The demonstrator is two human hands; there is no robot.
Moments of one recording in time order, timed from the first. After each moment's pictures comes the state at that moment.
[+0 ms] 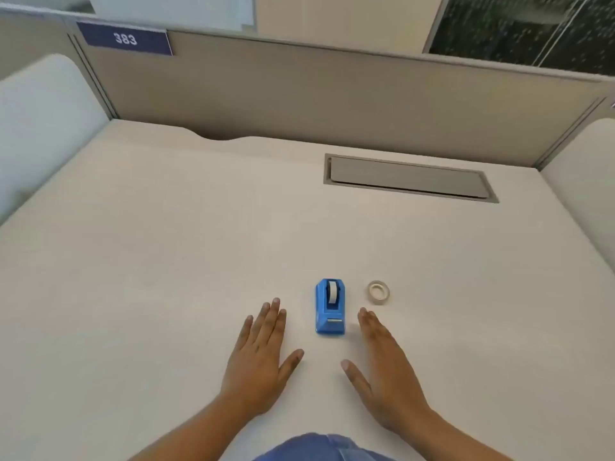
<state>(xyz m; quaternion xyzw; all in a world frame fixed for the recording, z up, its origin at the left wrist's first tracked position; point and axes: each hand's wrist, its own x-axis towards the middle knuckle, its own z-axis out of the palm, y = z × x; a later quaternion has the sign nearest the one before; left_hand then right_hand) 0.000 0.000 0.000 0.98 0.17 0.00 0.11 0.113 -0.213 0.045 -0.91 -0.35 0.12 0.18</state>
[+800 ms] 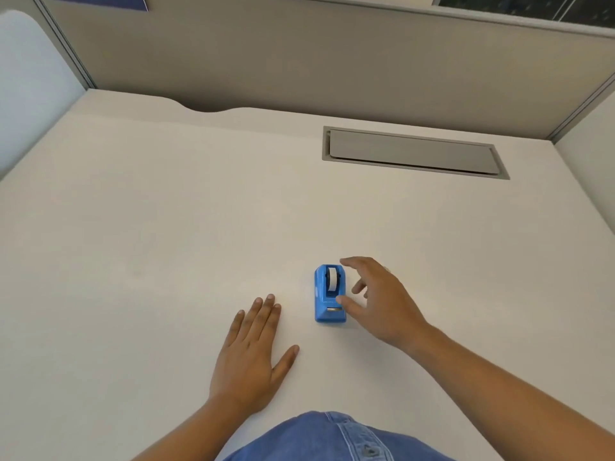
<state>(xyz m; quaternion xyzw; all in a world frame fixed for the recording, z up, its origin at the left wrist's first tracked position) -0.008 -0.001 0.005 0.97 0.19 -0.02 0.14 0.180 -0.161 0.089 -0.88 -0.35 0.18 0.28</state>
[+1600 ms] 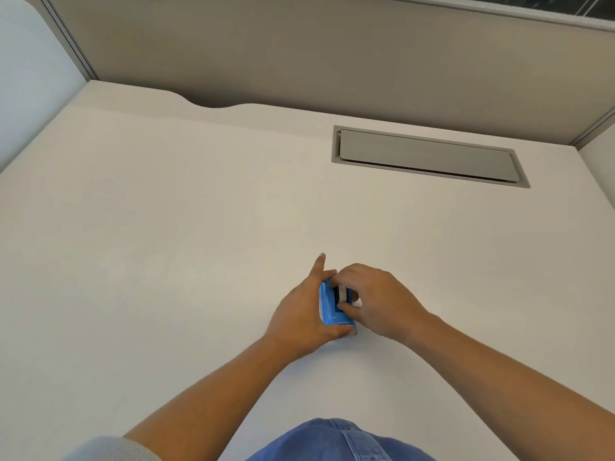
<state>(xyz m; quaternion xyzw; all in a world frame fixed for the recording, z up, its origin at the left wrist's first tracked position) 0.100 -0.003 0.062 0.84 0.19 -0.04 0.50 0.217 -0.127 0.083 -0.85 -0.47 0.20 0.16</state>
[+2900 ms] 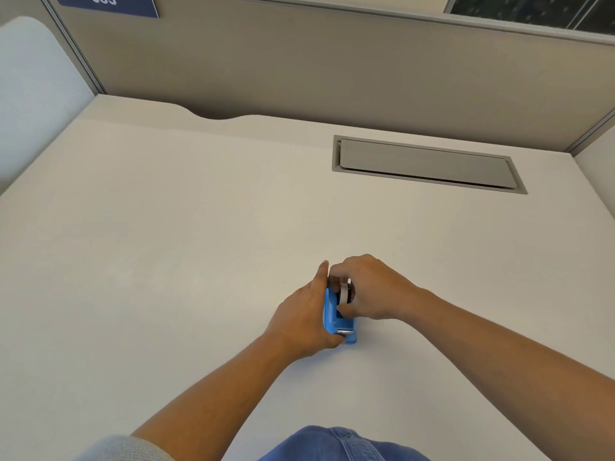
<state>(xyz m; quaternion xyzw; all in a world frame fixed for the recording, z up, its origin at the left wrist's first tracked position) 0.106 0.004 0.071 0.90 0.16 -0.10 0.38 0.231 -0.099 0.110 -0.84 -0.46 0.27 0.11</state>
